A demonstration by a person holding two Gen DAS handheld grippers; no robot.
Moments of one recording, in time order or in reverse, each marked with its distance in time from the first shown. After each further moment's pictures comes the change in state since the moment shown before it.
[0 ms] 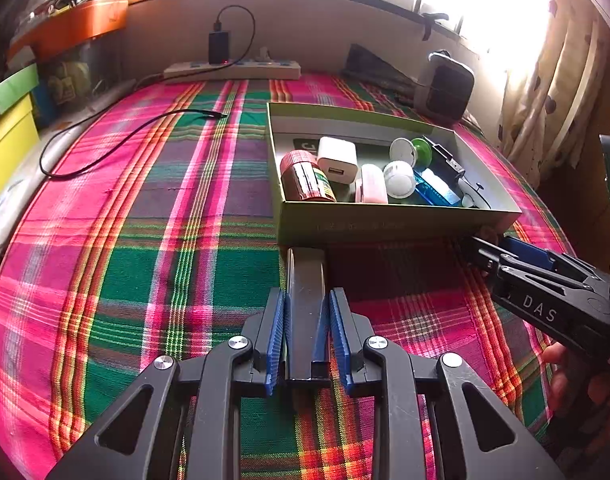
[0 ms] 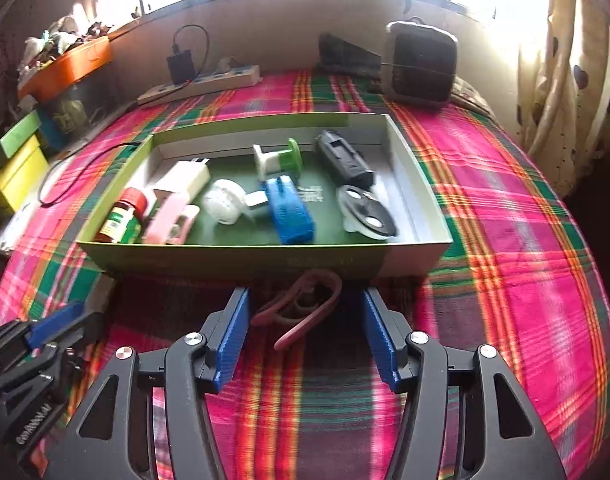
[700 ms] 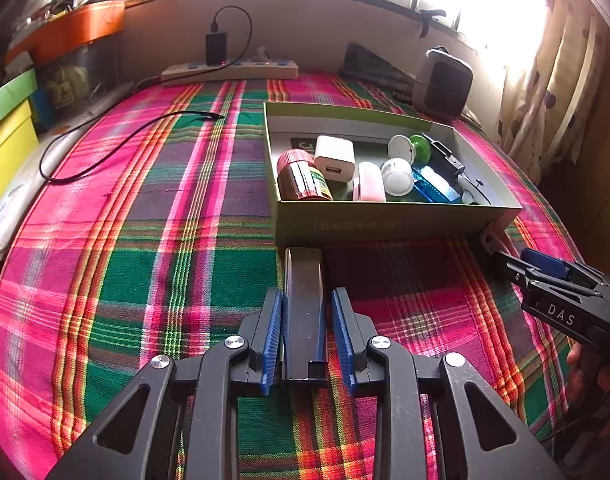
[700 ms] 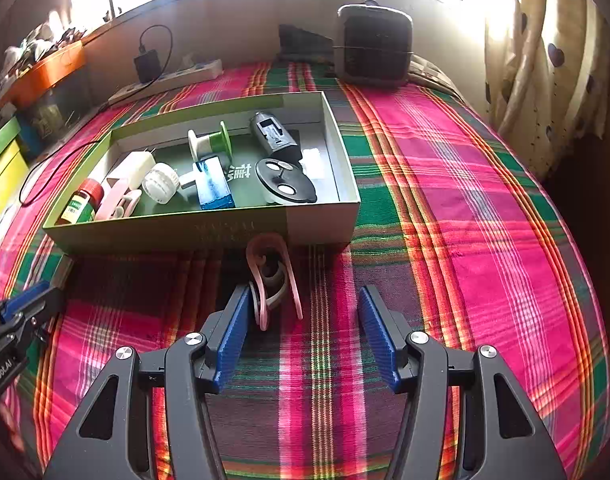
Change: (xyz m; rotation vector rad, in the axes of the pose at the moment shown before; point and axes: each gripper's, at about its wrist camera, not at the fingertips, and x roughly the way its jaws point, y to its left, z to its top) left arm 0.000 -0.004 0.000 0.014 0.000 0.009; right arm -0.002 -0.039 -0.013 0.008 0.029 -0.022
